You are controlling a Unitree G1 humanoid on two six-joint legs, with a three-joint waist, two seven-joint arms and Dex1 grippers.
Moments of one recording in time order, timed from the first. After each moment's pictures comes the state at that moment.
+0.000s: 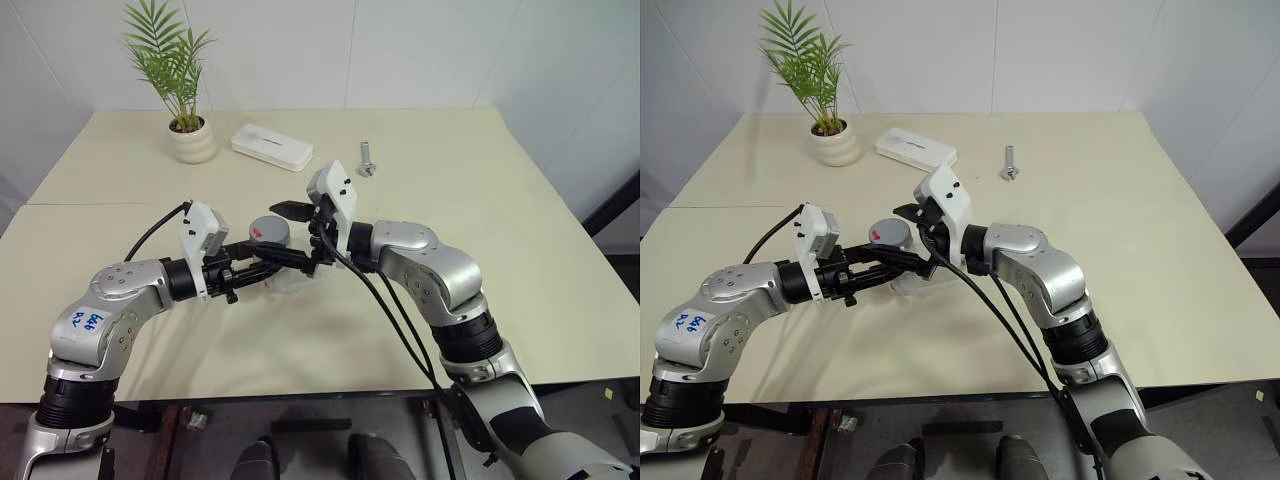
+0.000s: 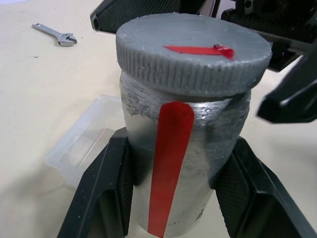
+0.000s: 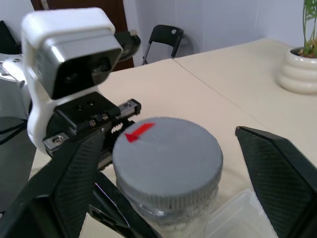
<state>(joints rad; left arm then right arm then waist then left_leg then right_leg) -0.45 0.68 0.12 -0.27 -0.57 0.69 -0.76 -0.88 -0.17 0.21 -0.07 0.42 0.70 0.73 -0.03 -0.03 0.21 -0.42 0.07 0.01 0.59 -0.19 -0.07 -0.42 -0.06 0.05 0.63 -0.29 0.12</state>
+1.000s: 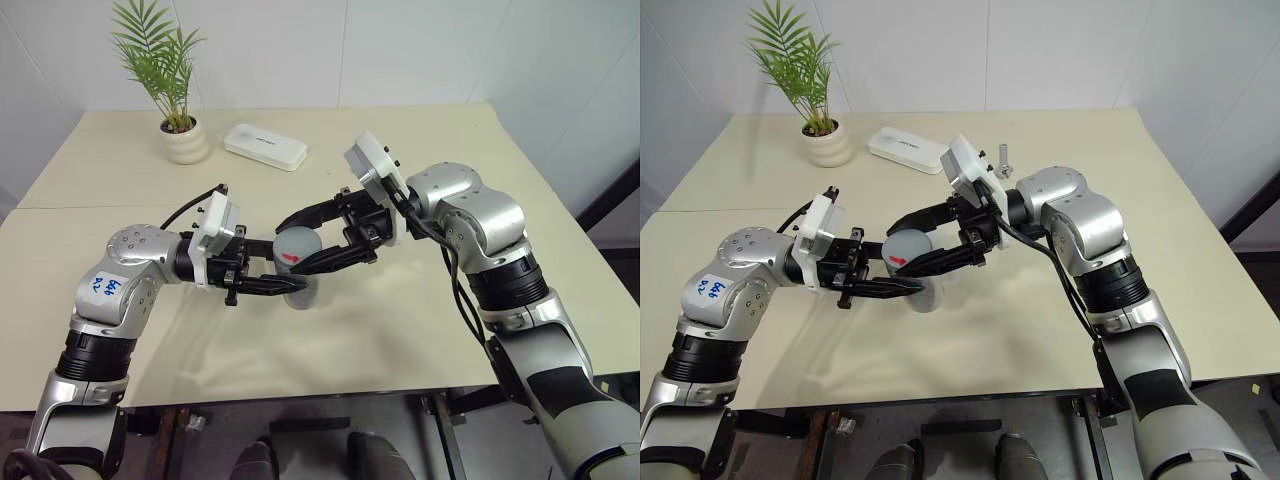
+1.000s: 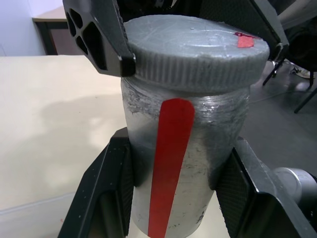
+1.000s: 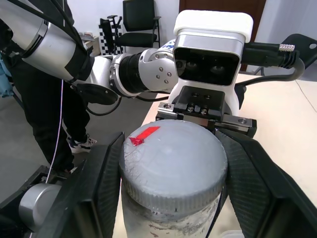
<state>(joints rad) -0.65 0.68 -0.01 -0.06 -0.58 0.43 -1.27 -1.12 -0.40 0.24 0.17 0.52 0.53 1.45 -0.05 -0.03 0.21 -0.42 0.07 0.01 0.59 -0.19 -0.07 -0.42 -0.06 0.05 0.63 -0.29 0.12</state>
